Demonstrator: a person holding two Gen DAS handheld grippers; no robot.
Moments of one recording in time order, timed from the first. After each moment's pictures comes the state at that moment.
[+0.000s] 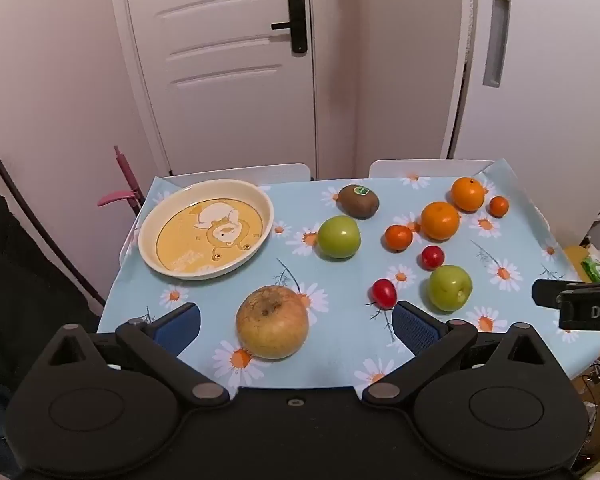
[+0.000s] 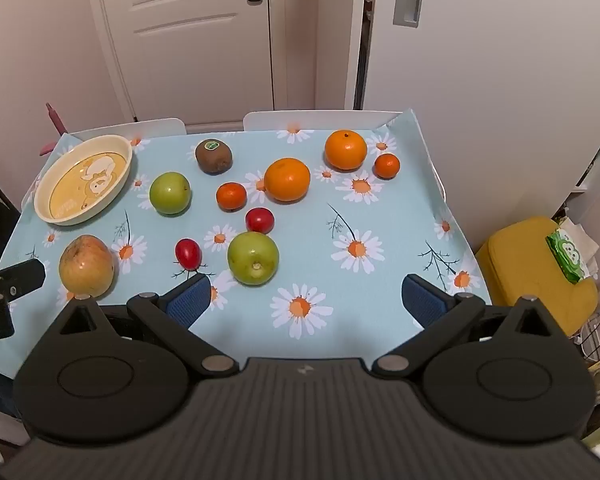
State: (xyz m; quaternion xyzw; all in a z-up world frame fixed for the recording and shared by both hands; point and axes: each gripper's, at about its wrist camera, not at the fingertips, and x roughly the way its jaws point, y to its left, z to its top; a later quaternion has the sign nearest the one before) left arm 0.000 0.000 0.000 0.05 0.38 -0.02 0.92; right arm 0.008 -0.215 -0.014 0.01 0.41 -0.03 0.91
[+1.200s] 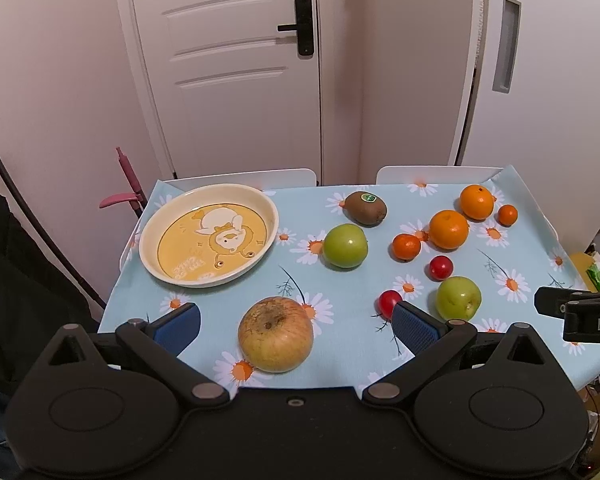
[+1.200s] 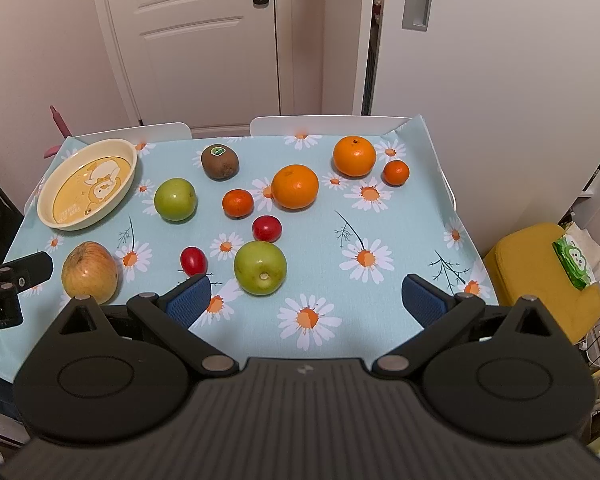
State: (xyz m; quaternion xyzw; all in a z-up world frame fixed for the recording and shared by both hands) left arm 0.013 -0.001 -0.001 0.04 0.38 -0.01 0.92; right arm 0.015 -0.211 -0.015 0.01 0.41 -0.02 0.91
